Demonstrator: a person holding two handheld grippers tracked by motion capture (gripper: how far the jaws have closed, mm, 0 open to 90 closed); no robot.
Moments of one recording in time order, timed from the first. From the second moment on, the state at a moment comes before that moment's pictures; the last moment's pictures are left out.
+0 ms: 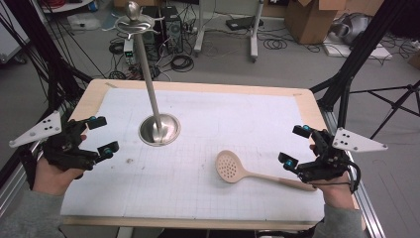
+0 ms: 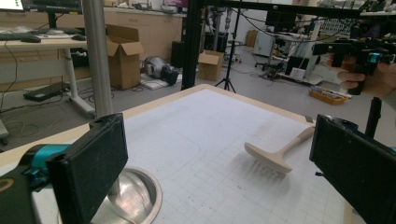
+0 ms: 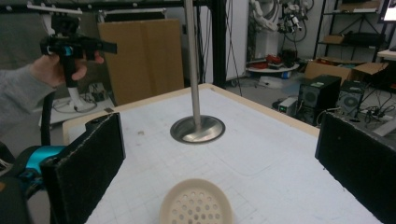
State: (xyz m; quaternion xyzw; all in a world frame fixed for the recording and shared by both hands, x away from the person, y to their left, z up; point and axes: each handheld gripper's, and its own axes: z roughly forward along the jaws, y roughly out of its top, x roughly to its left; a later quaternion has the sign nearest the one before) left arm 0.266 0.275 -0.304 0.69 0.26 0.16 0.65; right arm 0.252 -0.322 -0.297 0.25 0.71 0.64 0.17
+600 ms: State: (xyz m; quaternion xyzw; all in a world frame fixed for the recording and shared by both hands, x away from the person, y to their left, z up) left arm 0.270 0.278 -0.304 0.69 0.26 0.15 0.66; right arm 0.260 -0.313 -0.329 0.26 0.73 0.61 0.12
